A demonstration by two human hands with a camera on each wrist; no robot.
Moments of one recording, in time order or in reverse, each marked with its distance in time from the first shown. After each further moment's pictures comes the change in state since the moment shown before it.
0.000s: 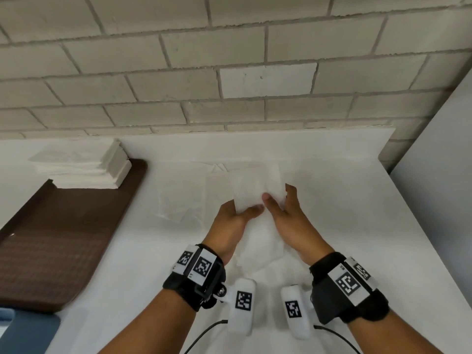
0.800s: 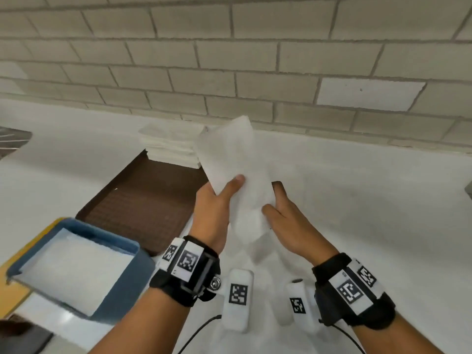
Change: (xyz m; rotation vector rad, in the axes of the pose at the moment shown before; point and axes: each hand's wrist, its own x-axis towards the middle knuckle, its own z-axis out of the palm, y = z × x) left_hand -0.102 0.053 -0.135 -0.305 0.378 0.261; right_hand -0.062 -0.080 0.138 -0.290 -0.400 -0.239
